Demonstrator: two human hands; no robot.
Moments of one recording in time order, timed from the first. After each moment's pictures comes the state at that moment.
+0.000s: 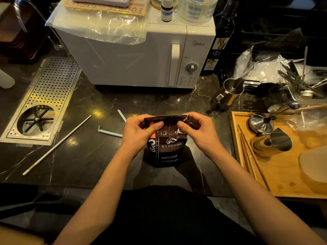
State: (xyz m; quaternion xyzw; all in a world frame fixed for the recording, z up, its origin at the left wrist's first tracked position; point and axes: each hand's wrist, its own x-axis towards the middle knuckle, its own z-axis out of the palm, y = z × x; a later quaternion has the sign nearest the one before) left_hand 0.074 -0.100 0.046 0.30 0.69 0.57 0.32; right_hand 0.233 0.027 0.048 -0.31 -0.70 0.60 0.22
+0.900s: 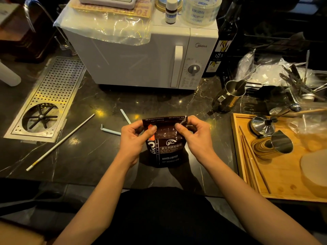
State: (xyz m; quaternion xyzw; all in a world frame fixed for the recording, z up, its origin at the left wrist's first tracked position) left_hand 0.081 -0.122 0.027 0.21 0.60 0.68 0.36; right_hand 0.223 0.004 0.039 -0.36 -0.69 0.57 0.27
